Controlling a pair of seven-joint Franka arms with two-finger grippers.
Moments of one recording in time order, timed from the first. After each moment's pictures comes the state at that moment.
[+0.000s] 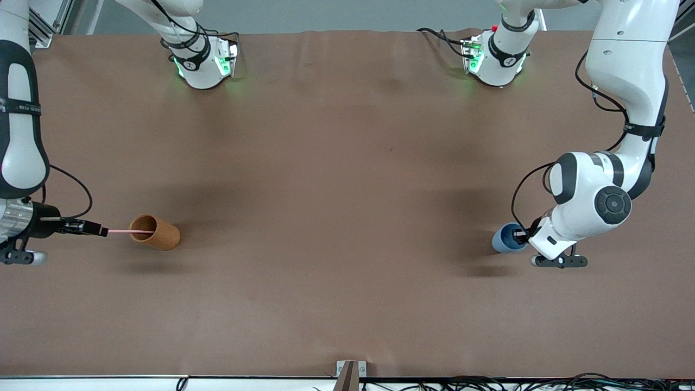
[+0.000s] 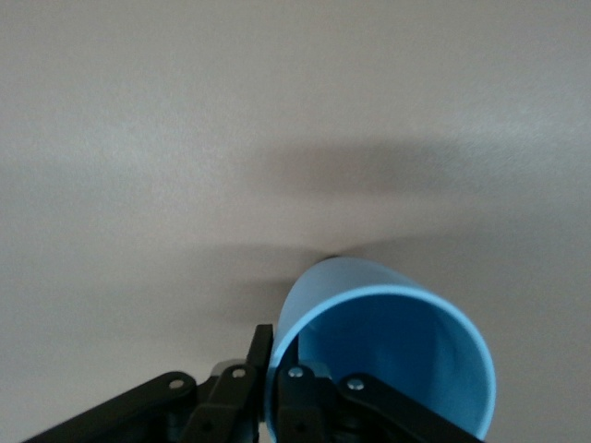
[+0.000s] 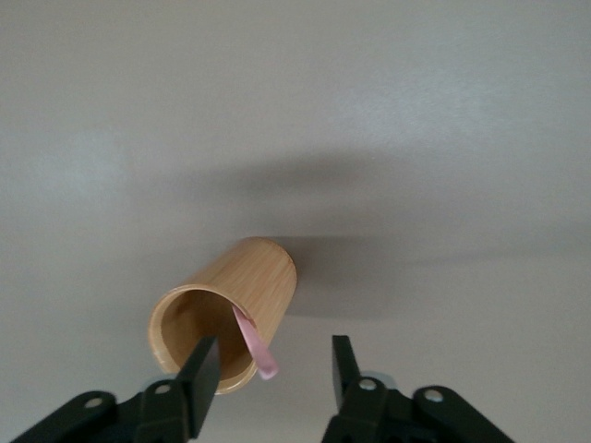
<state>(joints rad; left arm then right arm) -0.02 0.54 -0.05 -1.79 -0.01 2.33 -0.04 -0.22 0.48 -0.03 -1.57 0.20 1.92 -0.24</state>
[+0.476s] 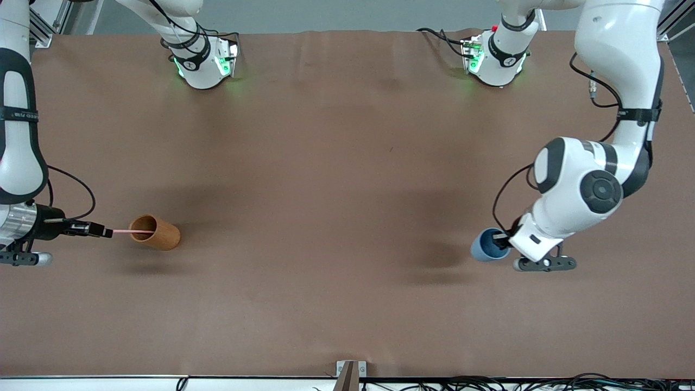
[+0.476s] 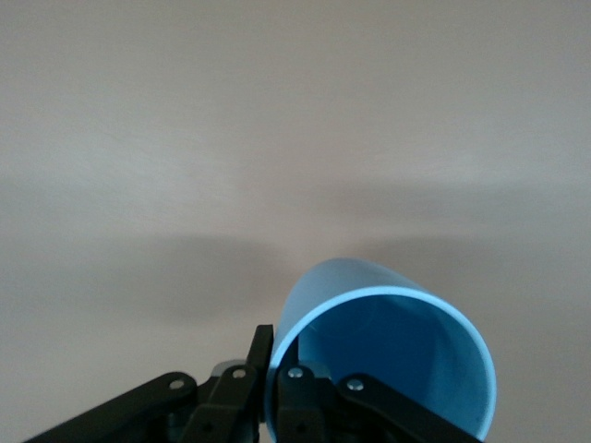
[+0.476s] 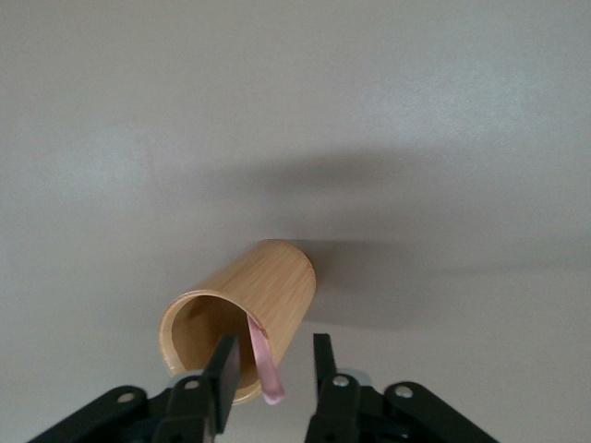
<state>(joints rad) -0.16 0.47 -0.11 -1.64 -0.01 2.19 -0.31 -0.24 0.49 -0.03 -1.57 0.27 1.92 -0.28</state>
